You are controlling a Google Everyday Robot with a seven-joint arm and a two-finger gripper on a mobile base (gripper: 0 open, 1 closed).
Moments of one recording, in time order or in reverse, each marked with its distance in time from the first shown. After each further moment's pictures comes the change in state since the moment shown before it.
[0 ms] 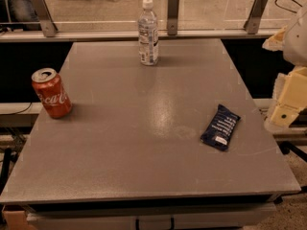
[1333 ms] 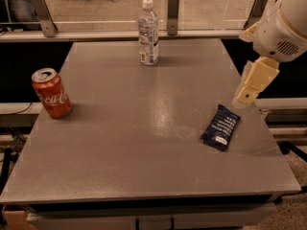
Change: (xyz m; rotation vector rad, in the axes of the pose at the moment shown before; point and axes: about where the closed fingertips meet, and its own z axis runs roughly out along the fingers) arm -0.032 -0.060 0.046 0.055 -0.148 0.002
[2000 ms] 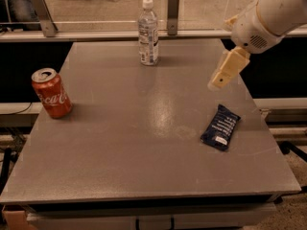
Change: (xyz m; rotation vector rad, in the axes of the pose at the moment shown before) arm -0.038 -0.049 0.037 0.067 -0.154 0.006
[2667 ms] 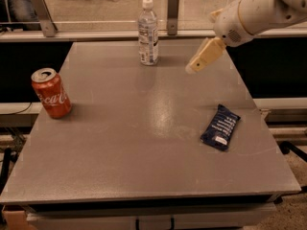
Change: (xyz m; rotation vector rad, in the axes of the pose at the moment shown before) arm -0.035 -0.049 0.044 0.068 -0.199 0.074
